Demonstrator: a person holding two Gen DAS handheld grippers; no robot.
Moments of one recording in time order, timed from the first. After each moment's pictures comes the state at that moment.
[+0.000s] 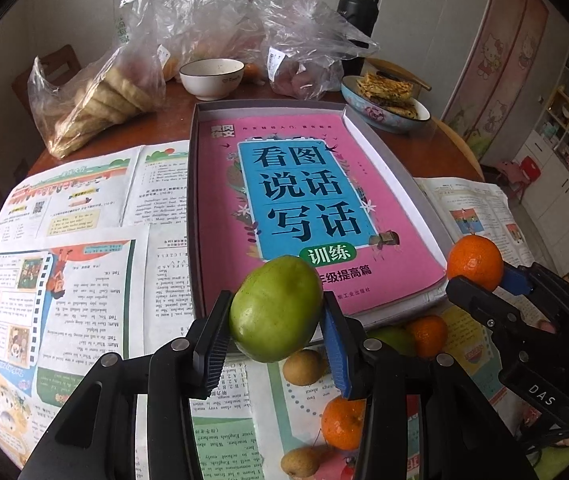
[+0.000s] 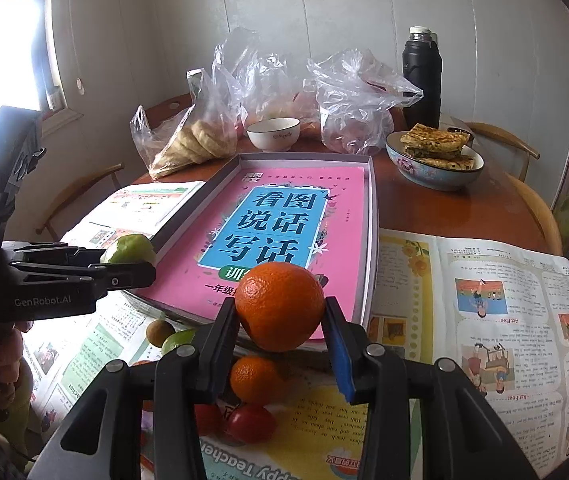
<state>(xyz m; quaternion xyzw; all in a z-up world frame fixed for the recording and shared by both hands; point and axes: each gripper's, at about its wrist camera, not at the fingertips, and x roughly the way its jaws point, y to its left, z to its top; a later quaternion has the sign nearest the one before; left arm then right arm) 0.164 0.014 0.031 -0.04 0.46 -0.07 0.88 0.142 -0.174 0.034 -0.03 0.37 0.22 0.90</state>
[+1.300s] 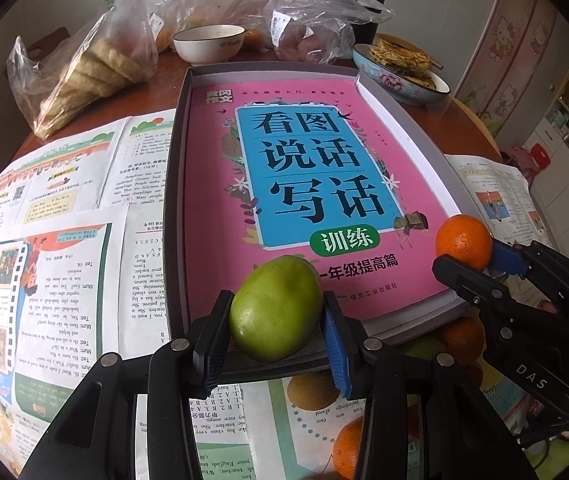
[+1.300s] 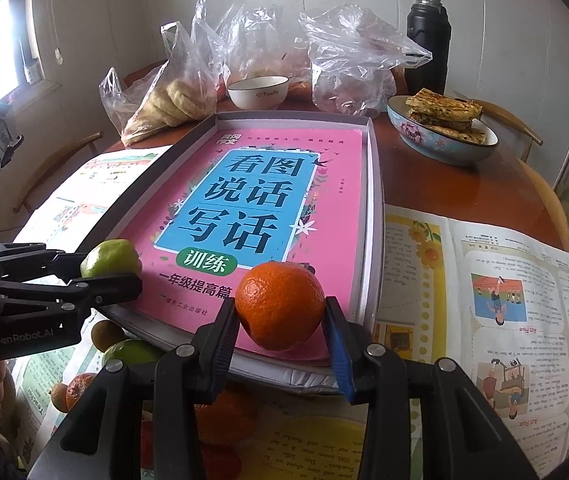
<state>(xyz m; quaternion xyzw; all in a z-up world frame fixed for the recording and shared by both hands) 0.190 0.007 -0.003 -0.03 0.50 -0.06 0.86 0.185 -0.162 0.000 -0.05 0.42 0.19 0.88</state>
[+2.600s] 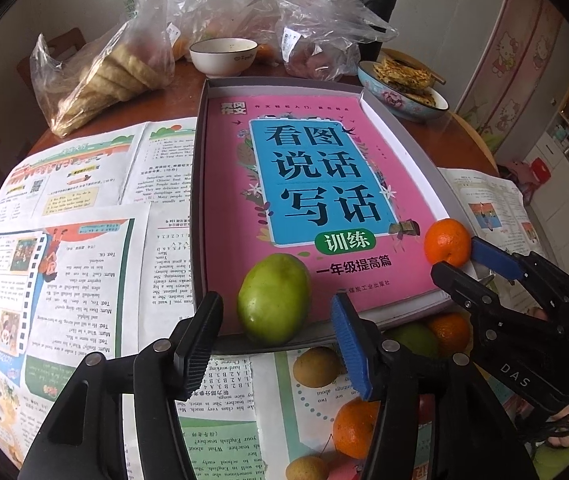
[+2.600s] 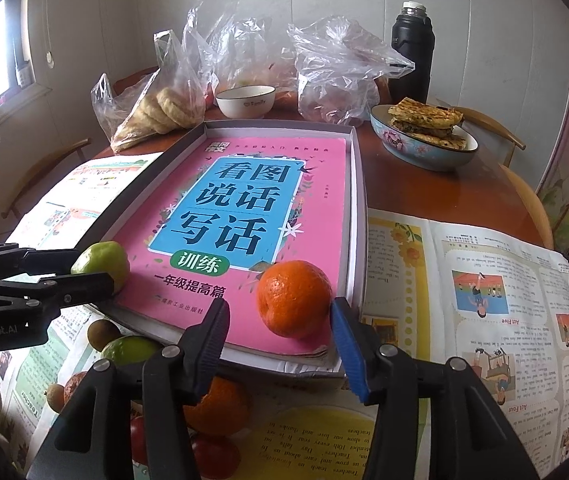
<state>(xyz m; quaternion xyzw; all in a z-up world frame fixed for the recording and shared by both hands) 0.170 0.018 0.012 -0.05 0.48 -0.05 0.87 0.171 -0.164 0.006 -0.06 0.41 0.17 0.90</state>
